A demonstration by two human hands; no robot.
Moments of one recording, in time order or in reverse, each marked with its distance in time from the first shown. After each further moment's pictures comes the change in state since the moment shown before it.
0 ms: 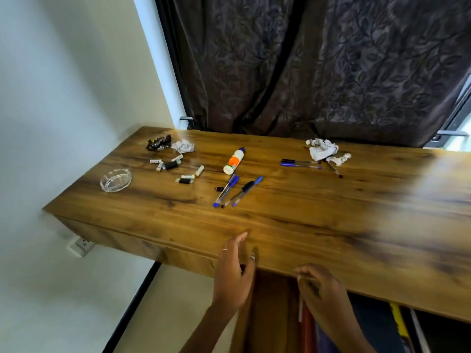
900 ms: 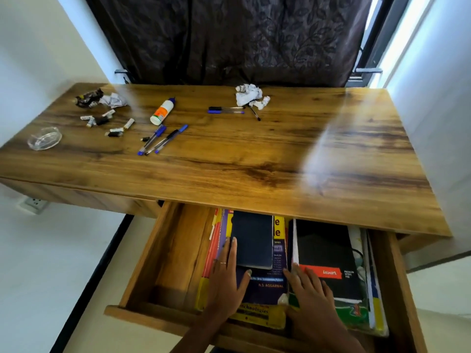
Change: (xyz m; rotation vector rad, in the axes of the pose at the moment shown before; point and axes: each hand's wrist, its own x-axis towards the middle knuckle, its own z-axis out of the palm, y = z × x) left_hand -0.187 0.070 0.179 0.276 -0.296 -0.010; right_hand -0.163 0.185 -0.121 -0.627 -0.497 0.208
